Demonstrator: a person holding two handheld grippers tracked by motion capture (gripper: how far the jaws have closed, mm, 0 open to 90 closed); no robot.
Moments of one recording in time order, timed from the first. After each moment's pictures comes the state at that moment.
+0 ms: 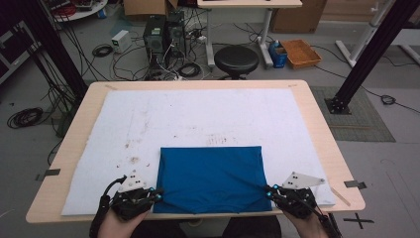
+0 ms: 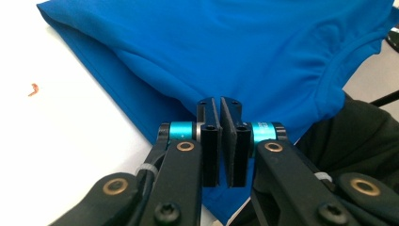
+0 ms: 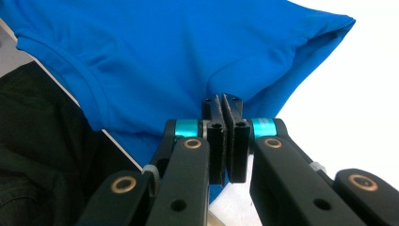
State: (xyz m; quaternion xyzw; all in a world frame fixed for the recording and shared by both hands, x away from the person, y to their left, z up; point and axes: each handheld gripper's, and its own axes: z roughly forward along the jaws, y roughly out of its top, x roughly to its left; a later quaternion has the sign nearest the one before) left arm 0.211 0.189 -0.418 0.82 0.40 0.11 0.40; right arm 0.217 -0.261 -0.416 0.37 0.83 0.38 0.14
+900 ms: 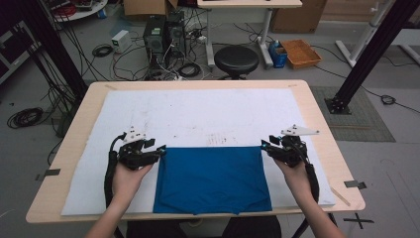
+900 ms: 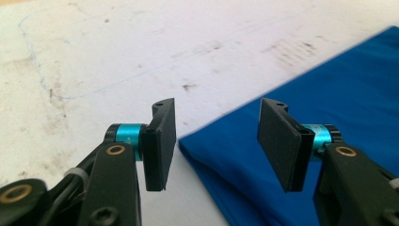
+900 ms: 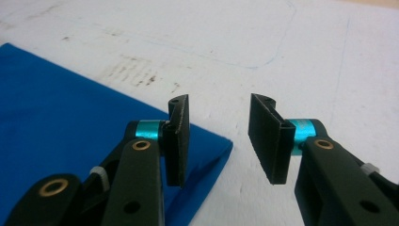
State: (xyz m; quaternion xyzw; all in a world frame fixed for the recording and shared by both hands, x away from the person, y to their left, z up) left arm 0.338 0.199 -0.412 0.76 0.45 0.21 0.42; right arm 0.343 -0.261 -0.399 0.46 0.76 0.42 0.20
